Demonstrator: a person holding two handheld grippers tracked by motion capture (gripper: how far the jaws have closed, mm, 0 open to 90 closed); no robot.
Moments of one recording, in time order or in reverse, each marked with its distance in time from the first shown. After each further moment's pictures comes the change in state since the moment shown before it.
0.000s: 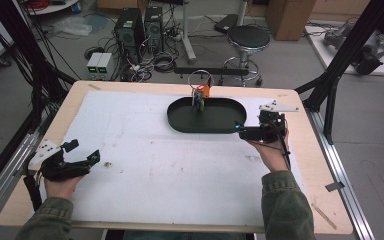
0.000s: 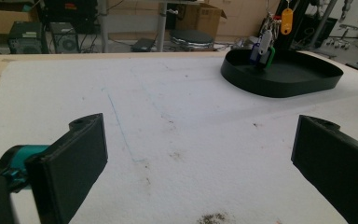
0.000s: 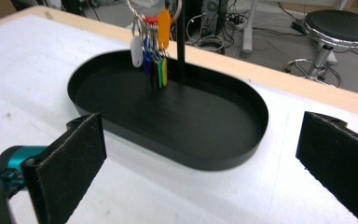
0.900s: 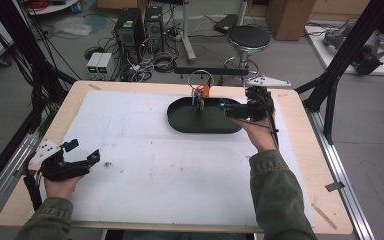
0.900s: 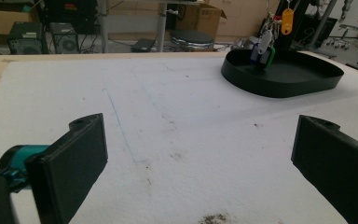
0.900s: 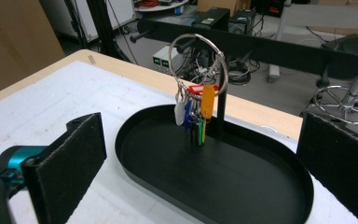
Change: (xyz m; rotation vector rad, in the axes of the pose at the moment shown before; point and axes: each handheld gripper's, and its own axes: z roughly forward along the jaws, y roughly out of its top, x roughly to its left) left arm 0.000 0.000 0.000 -0.001 0.001 0.002; right arm 0.025 0.067 0.007 -0.081 0.113 0.028
